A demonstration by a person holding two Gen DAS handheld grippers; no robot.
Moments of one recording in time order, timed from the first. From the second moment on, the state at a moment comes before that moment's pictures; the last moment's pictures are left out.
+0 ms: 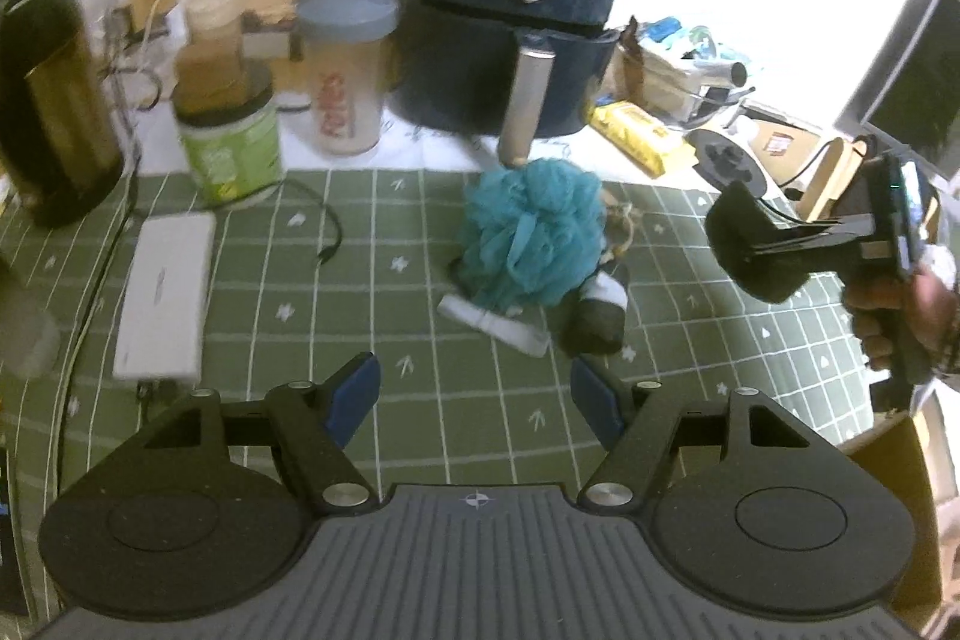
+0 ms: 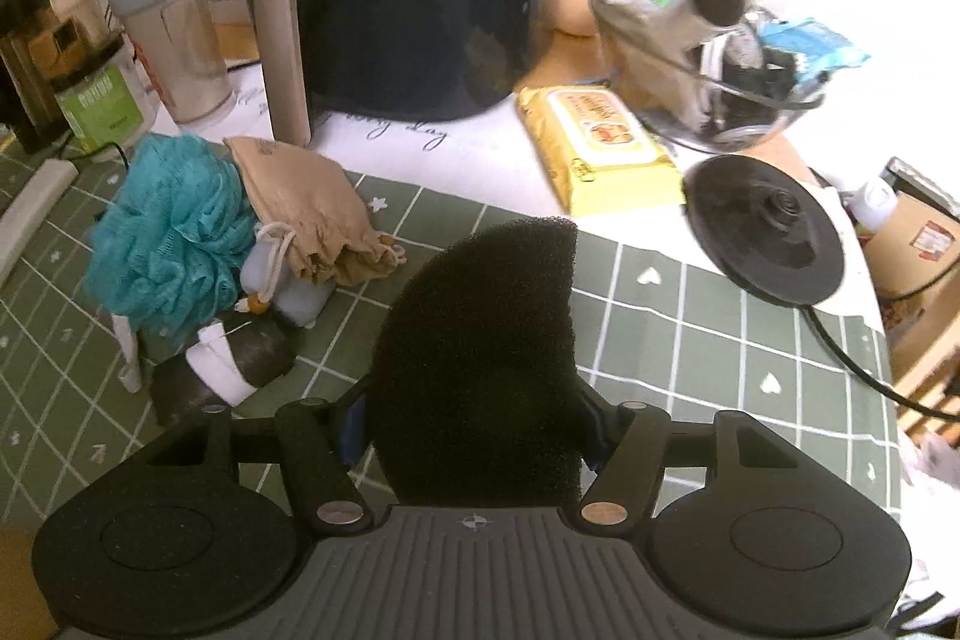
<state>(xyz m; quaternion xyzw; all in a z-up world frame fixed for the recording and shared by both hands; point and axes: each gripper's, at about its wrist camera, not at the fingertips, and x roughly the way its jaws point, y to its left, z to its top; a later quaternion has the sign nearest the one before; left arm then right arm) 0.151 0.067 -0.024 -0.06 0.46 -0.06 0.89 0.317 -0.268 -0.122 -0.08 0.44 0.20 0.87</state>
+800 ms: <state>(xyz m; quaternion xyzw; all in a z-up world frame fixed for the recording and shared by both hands) 0.239 0.008 -0.081 0.11 0.41 -0.16 0.89 0.222 -0.314 -0.068 -0.02 0.41 0.19 0.89</state>
